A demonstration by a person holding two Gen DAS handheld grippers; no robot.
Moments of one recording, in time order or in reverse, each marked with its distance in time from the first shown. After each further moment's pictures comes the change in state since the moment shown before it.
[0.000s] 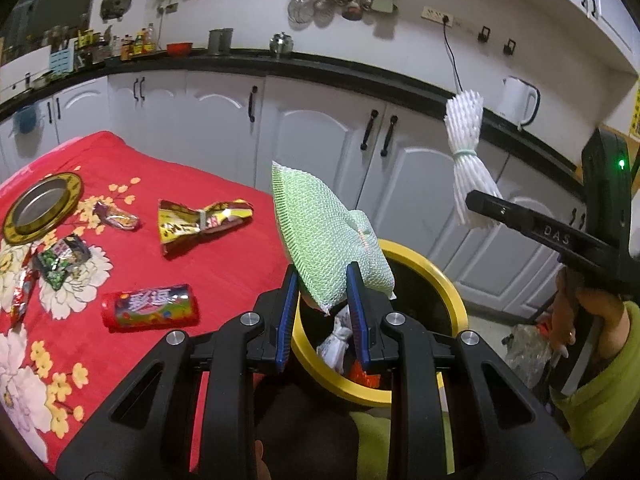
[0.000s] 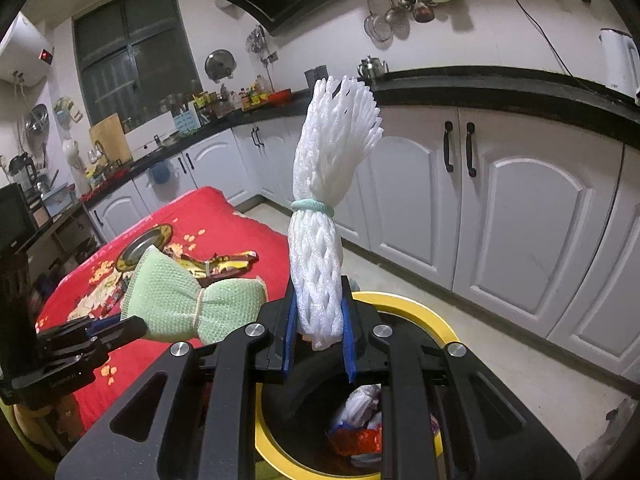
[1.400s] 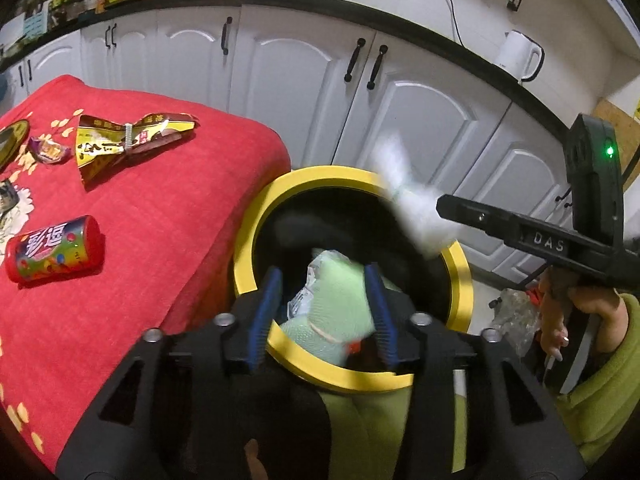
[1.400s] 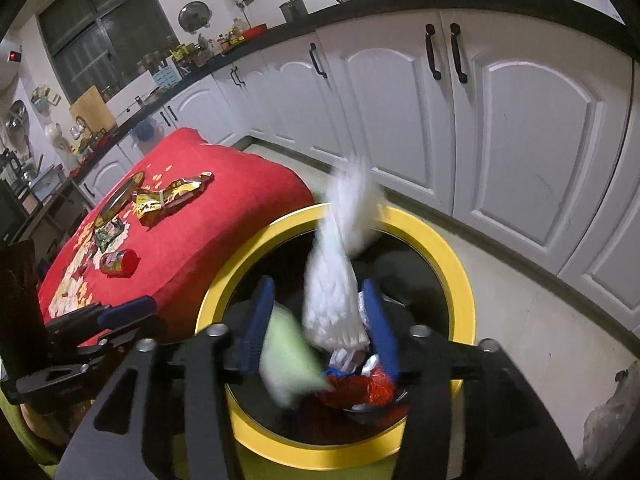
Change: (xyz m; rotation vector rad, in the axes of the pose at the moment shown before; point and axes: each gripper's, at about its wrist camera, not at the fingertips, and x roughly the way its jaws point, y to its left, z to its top) left arm 0.073 -0.017 -0.033 -0.028 0.189 -0.060; right arm 0.052 -0.050 -0.047 0.083 0.230 0.009
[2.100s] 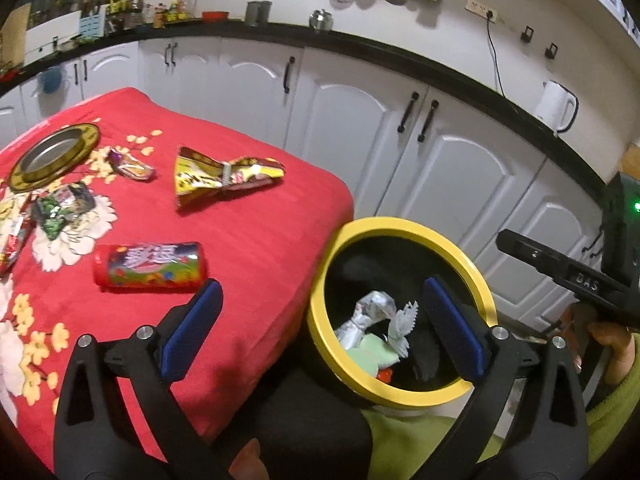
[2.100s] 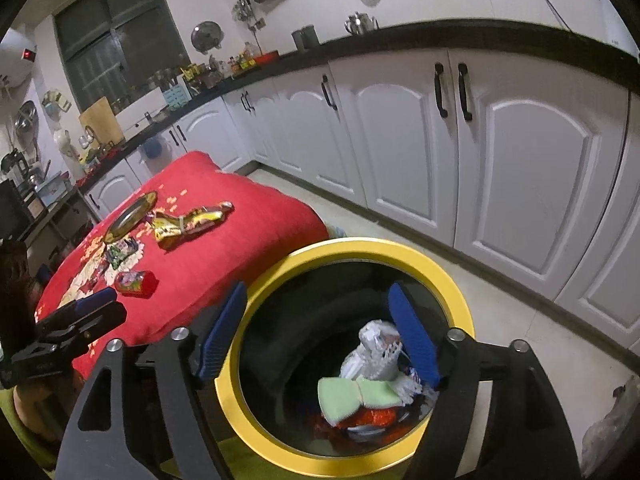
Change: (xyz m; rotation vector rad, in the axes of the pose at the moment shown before) left arm -0.054 0.033 0.007 -0.101 -0.150 0.146; right arm -0.027 0.022 0.011 -0.044 -0.116 0.003
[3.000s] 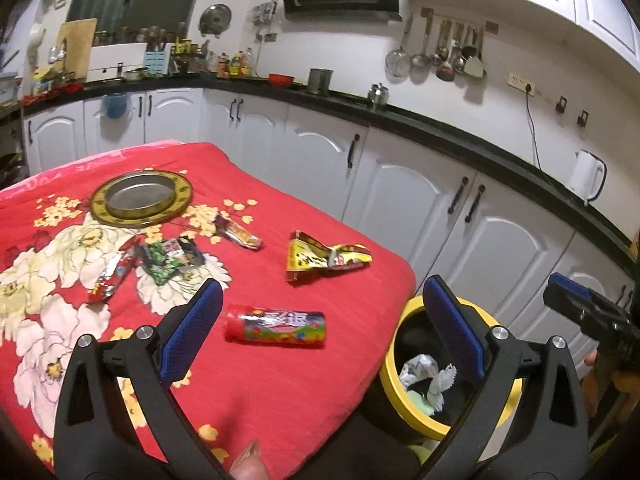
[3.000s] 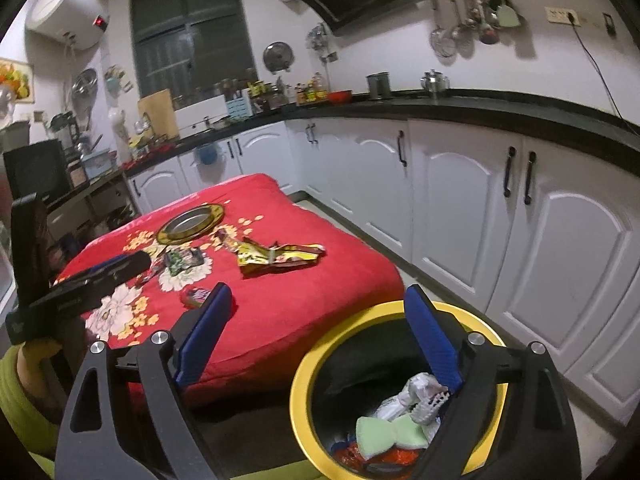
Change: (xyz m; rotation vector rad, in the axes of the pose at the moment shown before) left arm -0.076 0.062 0.018 -0.098 -0.240 0.148; right arm -0.027 0.095 0.017 -0.218 -0.125 0.112
